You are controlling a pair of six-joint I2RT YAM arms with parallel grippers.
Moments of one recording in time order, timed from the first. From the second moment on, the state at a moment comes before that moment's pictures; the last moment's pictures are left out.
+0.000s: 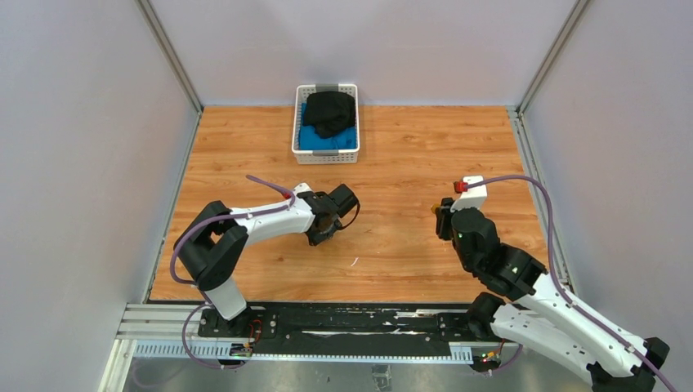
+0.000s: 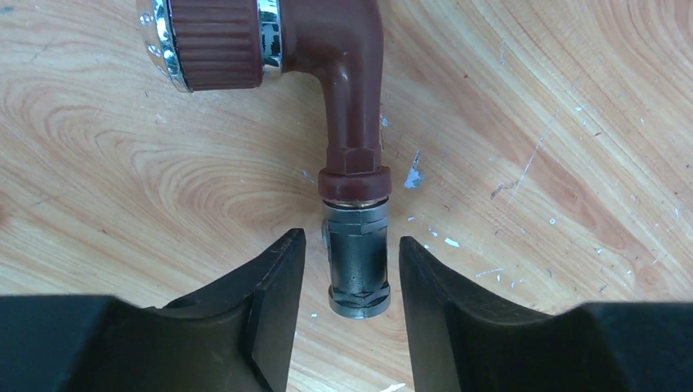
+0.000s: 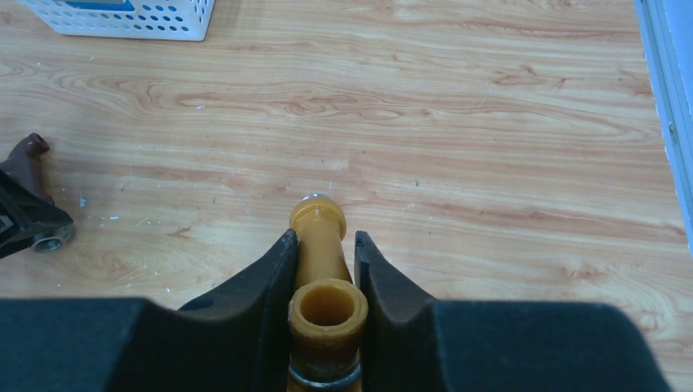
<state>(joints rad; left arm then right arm) -0.83 1.68 1.02 -0.68 -0.48 -1.50 0.84 0.63 0.68 -0.47 0.69 0.30</state>
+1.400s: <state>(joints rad) -0.65 1.87 1.32 -1.00 -0.15 -1.30 0.84 0.63 0.67 -0.51 0.68 0.33</state>
